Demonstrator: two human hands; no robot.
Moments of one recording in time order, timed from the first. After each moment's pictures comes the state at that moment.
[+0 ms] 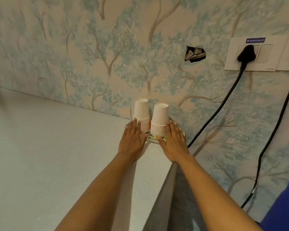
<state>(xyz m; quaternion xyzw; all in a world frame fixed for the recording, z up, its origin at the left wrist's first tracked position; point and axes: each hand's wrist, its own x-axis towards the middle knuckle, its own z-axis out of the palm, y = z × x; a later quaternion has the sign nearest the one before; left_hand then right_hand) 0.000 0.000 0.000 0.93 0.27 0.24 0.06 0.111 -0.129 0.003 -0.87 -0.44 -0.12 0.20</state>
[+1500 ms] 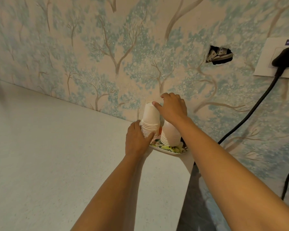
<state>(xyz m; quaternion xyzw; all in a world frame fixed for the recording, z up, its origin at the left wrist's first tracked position) 0.028 0.038 0.008 0.81 0.32 0.40 0.29 0.115 -0.038 0.129 -0.86 -0.42 -0.20 0.21</state>
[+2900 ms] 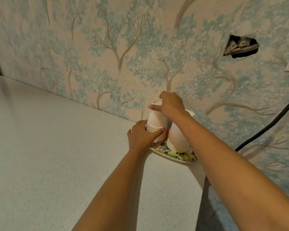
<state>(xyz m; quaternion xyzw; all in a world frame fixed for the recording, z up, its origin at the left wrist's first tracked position) 0.056 0.070 0.012 0.81 0.33 0.35 0.33 0.123 0.002 0.136 -0.87 -0.44 -0.11 0.20</state>
